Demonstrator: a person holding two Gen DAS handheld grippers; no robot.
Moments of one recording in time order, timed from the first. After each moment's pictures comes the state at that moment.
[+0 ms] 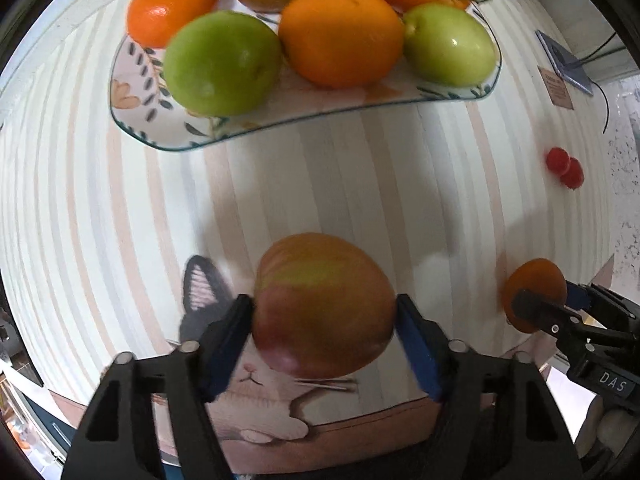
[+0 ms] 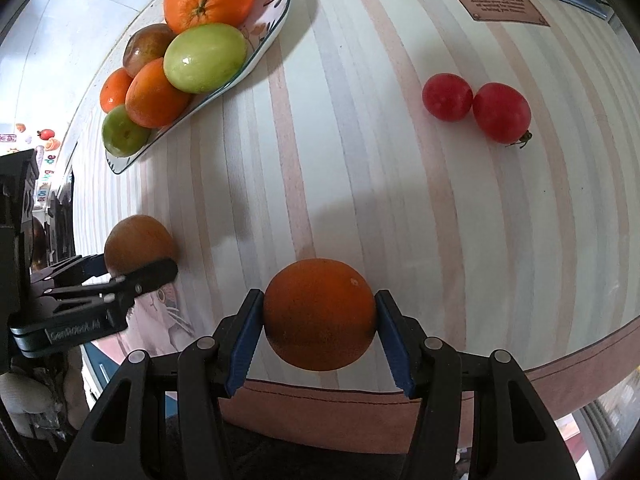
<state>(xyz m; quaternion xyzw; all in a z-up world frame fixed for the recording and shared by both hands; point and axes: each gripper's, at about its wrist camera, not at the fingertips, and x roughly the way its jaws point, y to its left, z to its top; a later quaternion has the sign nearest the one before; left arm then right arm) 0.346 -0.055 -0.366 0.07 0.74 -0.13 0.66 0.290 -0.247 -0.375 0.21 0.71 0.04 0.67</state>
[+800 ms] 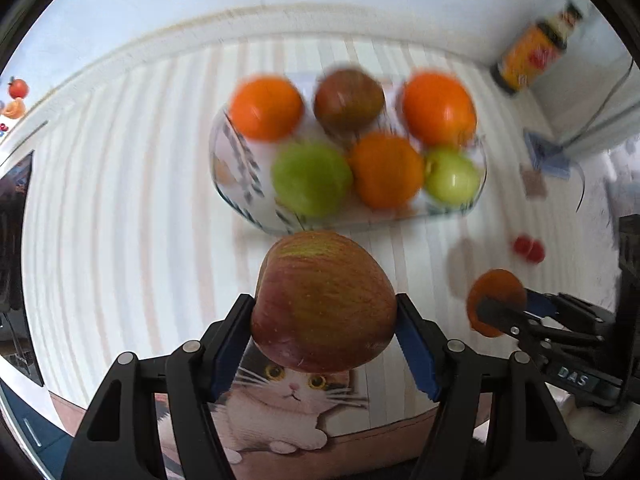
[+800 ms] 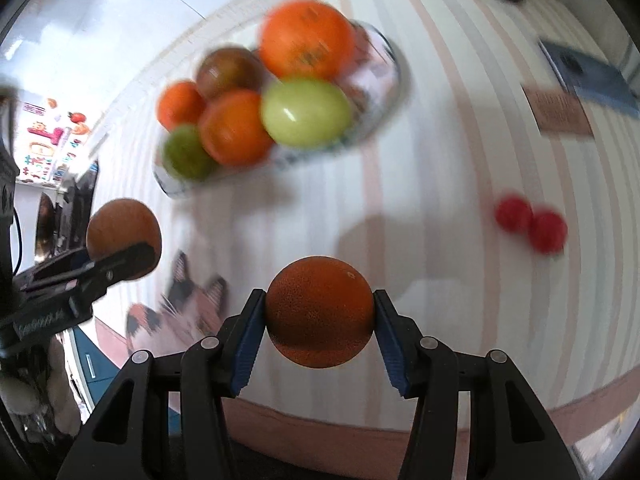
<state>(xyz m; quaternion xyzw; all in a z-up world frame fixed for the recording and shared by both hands) 0.351 0.015 -0.270 0.00 0.65 -0.12 0.75 0.341 -0.205 -0.323 0.17 0.66 0.09 0.73</state>
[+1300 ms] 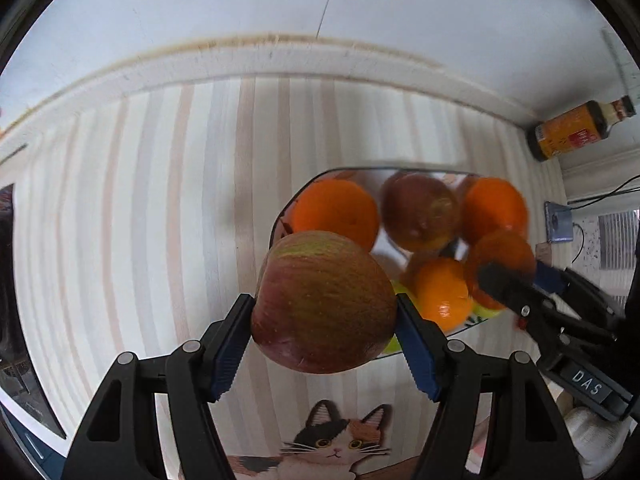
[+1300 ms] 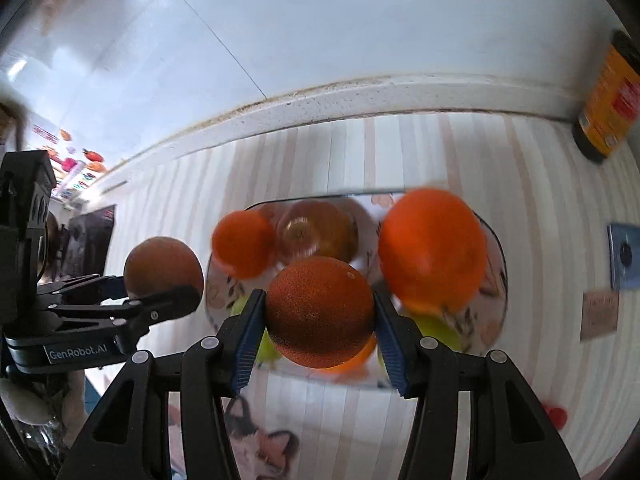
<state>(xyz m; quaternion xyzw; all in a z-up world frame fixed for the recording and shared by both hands) 0.479 0.057 -0.305 -0.04 0.69 -0.13 0.71 0.487 -0.142 -0.293 0.12 0.62 0.10 0.77</state>
